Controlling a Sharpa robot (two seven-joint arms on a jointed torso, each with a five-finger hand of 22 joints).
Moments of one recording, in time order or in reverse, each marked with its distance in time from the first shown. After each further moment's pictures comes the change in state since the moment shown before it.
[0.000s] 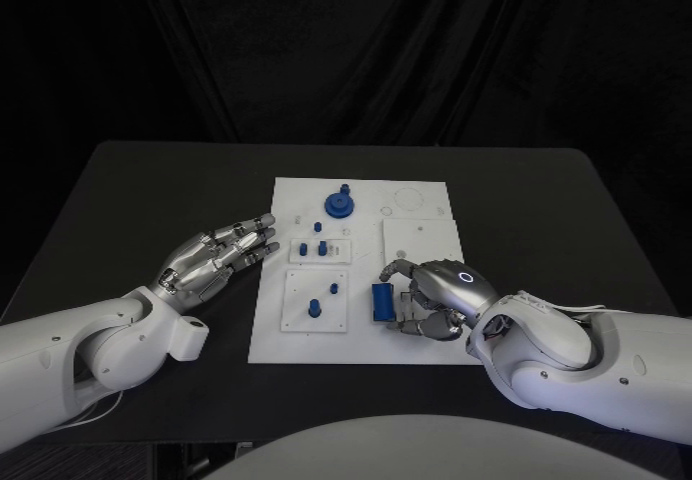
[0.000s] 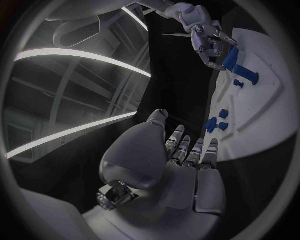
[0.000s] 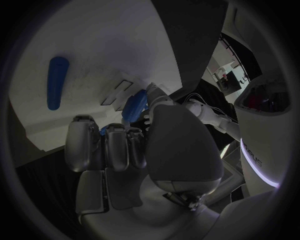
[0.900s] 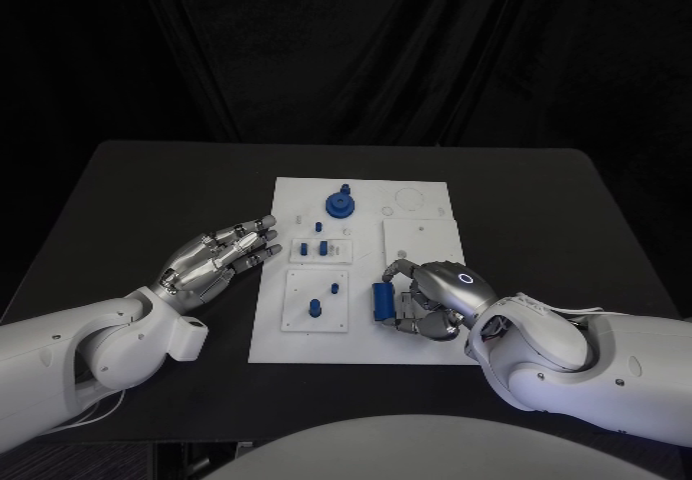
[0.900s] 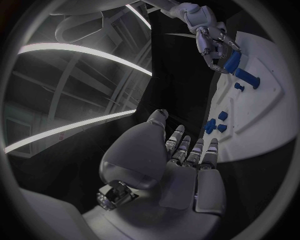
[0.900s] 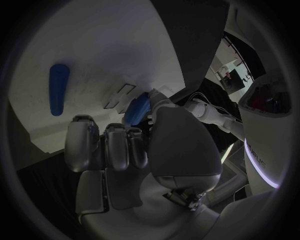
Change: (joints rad) left arm -0.002 -0.001 0.000 -0.002 0.026 0.031 -0.015; left_hand 0.000 0.000 0.003 -0.003 0.000 0.000 0.000 0.000 0.000 0.000 0.000 0.000 0.000 0.000 0.000 0.000 0.000 0.000 0.004 0.004 0.000 0.001; right arm -0.005 0.012 0.001 -0.005 0.013 -0.005 -0.037; right_hand -0.087 0.055 0.024 0.000 0.055 0.048 0.005 0.066 -0.035 0.000 0.000 0.000 0.000 0.000 0.000 -0.004 0.000 0.000 0.004 0.004 0.000 0.000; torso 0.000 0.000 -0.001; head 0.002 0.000
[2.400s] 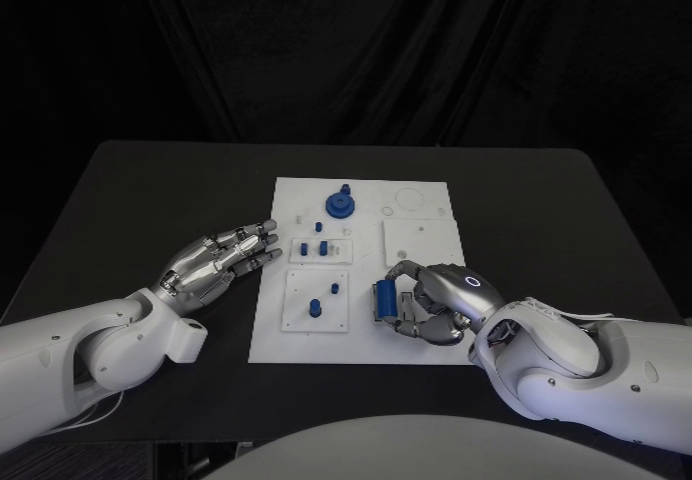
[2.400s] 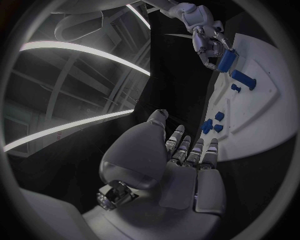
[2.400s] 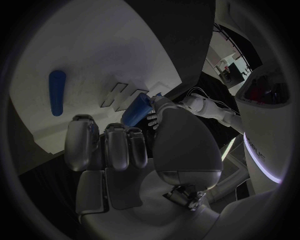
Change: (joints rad) left arm -0.004 -0.004 0.000 -0.002 0.002 0.011 -0.024; left_hand 0.000 0.000 0.000 0.000 0.000 0.000 0.000 0.000 0.001 0.000 0.007 0.000 0.000 0.000 0.000 0.000 0.000 0.000 0.000 0.000 0.000 0.000; right arm -0.003 -0.033 -0.001 0.047 0.039 -0.021 0.005; right_hand -0.089 0.035 0.072 -0.003 0.309 0.019 0.000 0.002 -0.091 0.000 0.000 -0.009 0.000 0.000 0.000 0.000 0.000 0.000 0.000 0.000 -0.015 0.000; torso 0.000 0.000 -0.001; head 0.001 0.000
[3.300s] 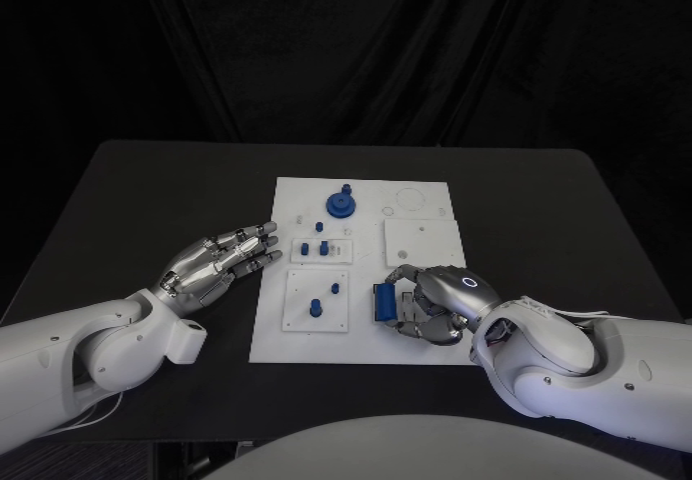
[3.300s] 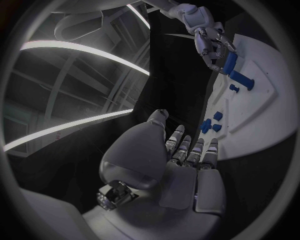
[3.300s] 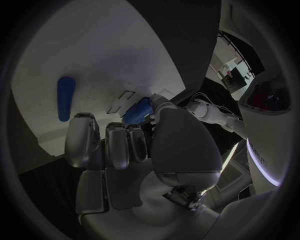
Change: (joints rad) left arm -0.001 -0.002 0.000 0.001 0.000 0.003 -0.009; left_hand 0.000 0.000 0.003 -0.003 0.000 0.000 0.000 0.000 0.000 0.003 0.003 0.005 0.001 0.004 0.004 0.004 0.000 0.000 0.000 0.000 0.000 0.002; right arm -0.001 0.013 0.001 -0.019 -0.023 0.054 -0.039; right_hand 0.025 -0.041 -0.040 0.005 -0.231 0.001 -0.004 -0.102 -0.104 -0.036 0.004 -0.090 0.000 0.000 0.000 -0.019 -0.006 0.016 0.000 0.000 -0.044 0.000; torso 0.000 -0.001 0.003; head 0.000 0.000
